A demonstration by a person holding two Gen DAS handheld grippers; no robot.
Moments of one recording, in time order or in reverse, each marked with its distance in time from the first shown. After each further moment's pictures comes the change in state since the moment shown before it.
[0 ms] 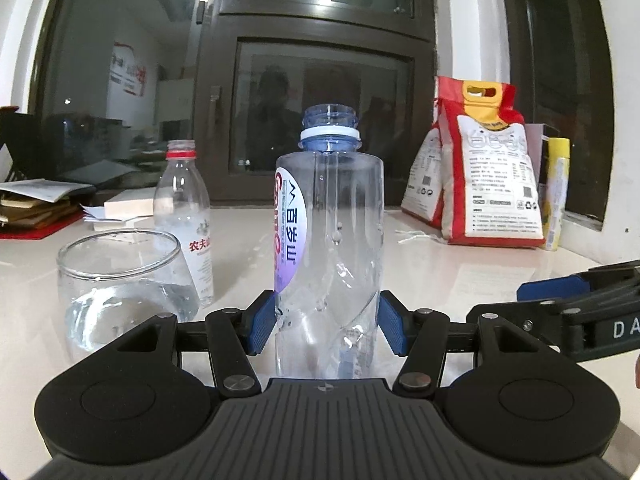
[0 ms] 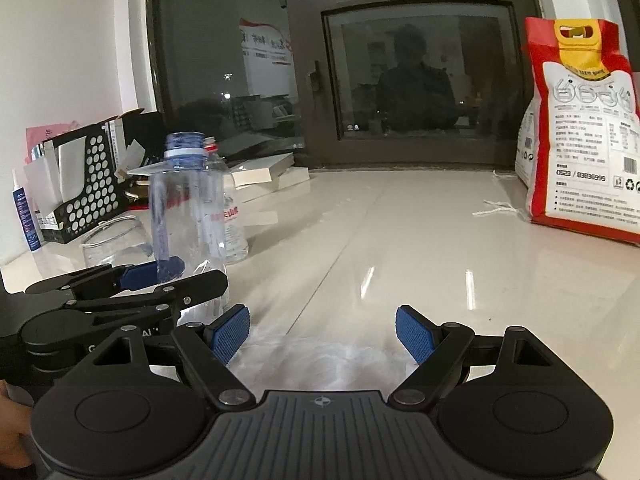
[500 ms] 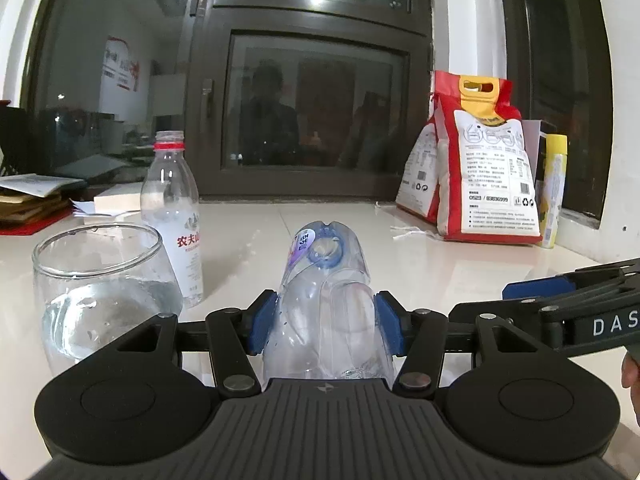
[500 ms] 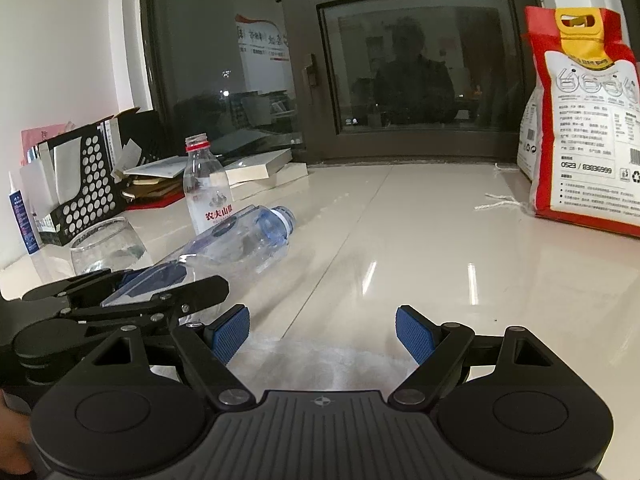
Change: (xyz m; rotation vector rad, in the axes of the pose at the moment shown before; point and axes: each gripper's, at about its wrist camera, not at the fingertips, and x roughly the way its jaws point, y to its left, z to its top) left arm 0.003 0.001 -0.002 0.004 0.005 -0.027; right arm 0.008 -0.004 0.003 0.025 0.011 0.013
